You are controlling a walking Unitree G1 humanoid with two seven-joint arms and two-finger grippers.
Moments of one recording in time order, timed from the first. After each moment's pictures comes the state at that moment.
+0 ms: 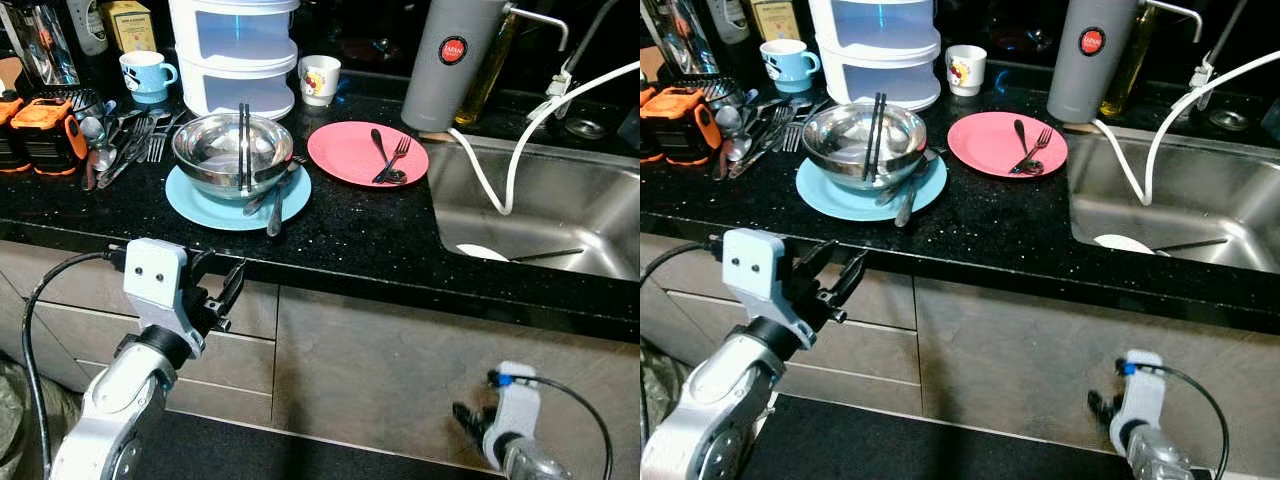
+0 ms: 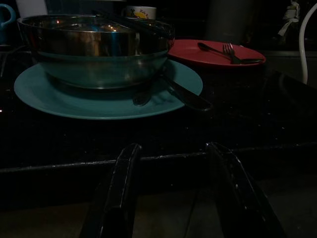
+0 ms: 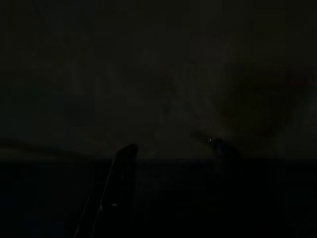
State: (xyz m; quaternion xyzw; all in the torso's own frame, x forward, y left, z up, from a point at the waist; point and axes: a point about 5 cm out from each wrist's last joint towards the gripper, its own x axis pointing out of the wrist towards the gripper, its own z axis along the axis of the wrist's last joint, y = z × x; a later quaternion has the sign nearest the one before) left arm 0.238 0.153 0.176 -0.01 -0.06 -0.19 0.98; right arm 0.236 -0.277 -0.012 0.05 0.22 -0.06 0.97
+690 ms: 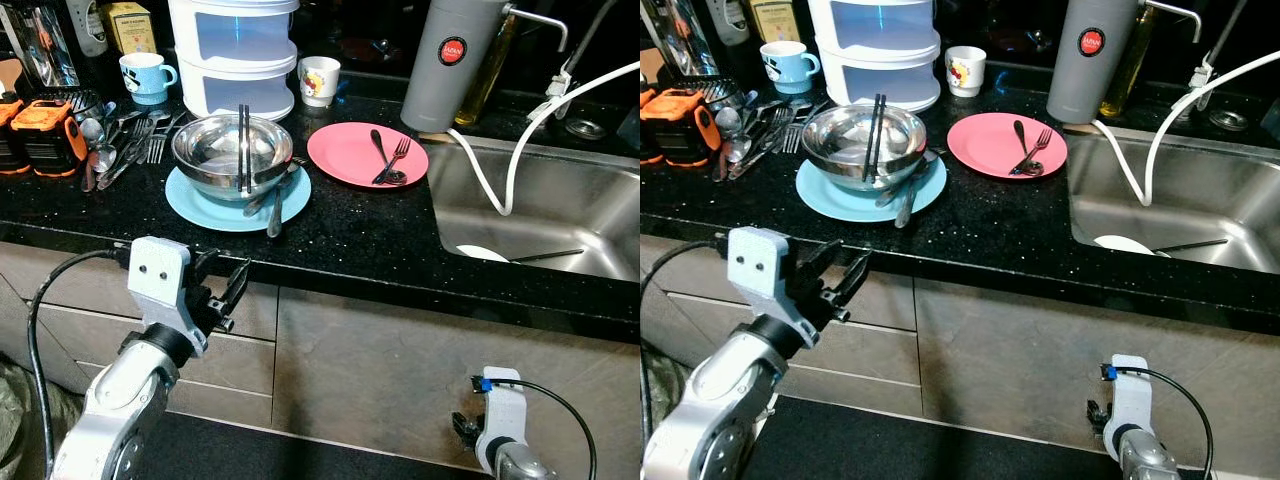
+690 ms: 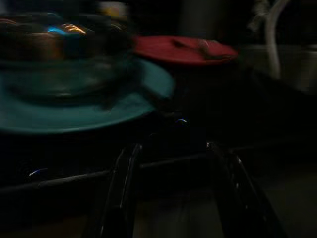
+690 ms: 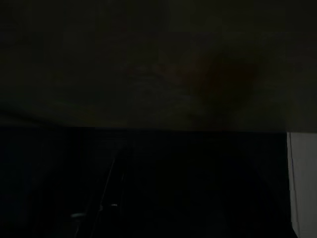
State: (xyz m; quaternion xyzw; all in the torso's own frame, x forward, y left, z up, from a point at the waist) left arm 0.237 0.148 0.178 -0.02 -0.05 -0.22 0.97; right arm 0.236 -0.265 -0.024 -0.02 0.29 -0.06 0.95
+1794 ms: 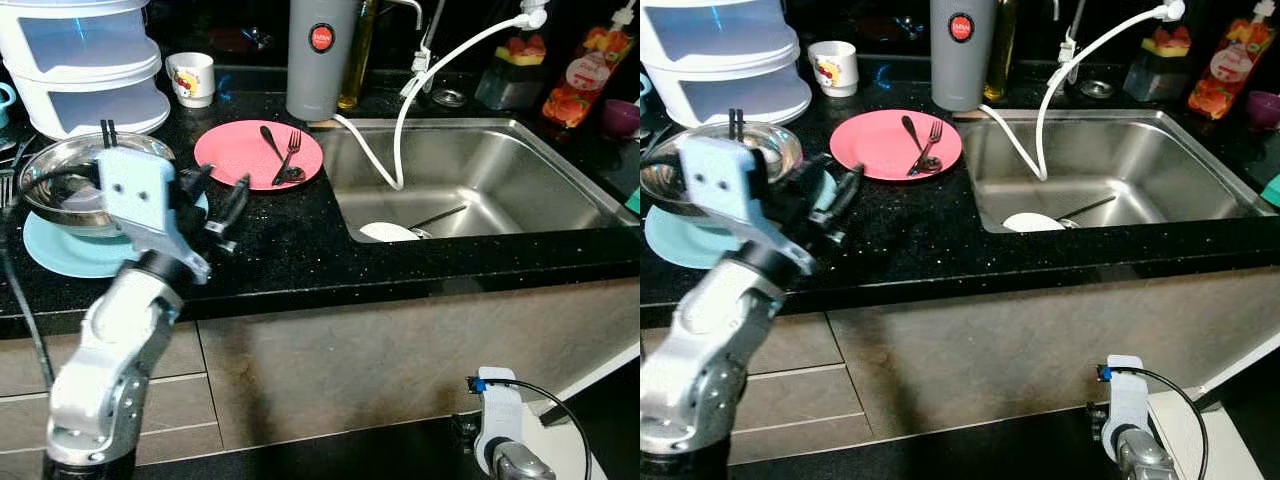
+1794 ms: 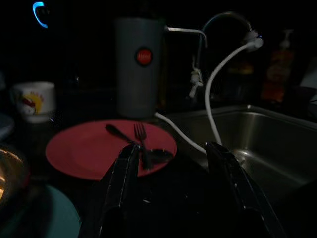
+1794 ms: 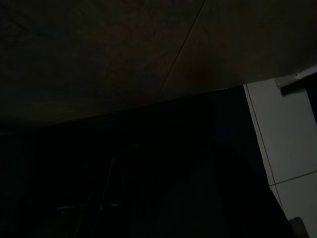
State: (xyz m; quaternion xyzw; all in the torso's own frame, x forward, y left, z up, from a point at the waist) left arm 0.263 0.127 0.244 -0.03 -0.16 -0.20 0.97; right arm 0.228 -0.265 -0.029 -0.03 0.30 -0.06 0.95
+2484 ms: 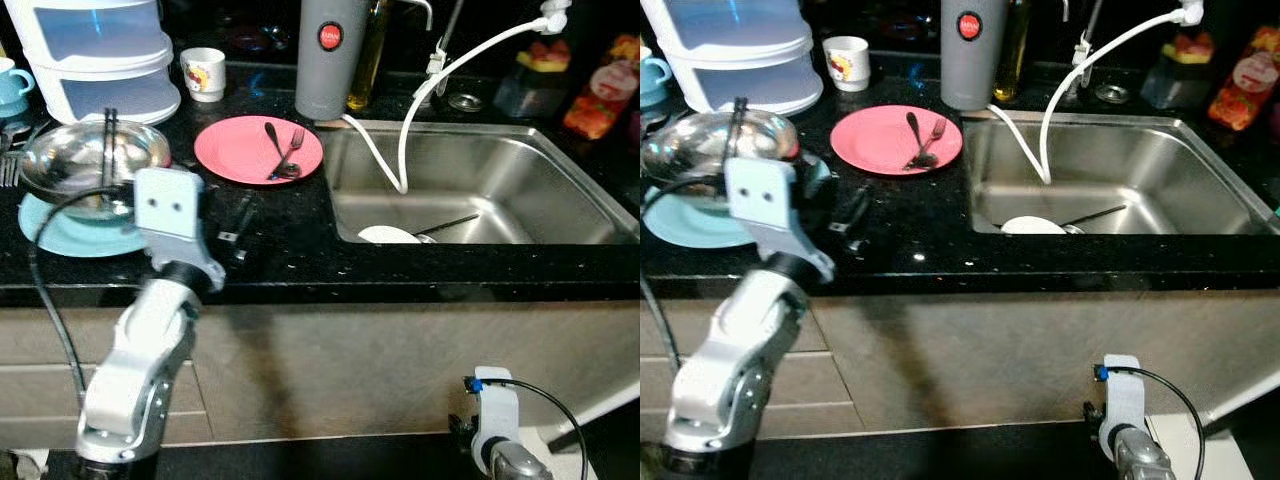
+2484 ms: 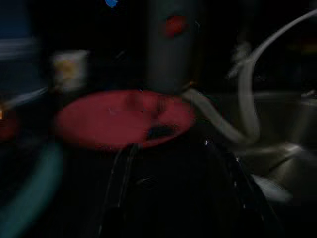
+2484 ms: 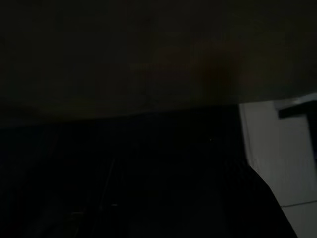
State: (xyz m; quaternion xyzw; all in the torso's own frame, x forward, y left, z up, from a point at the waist) left arm 0.275 0.131 0.228 -0.02 -0.13 -0.13 0.98; right arm 0.229 -0.267 -0.028 -0.04 0.30 -0.06 0.95
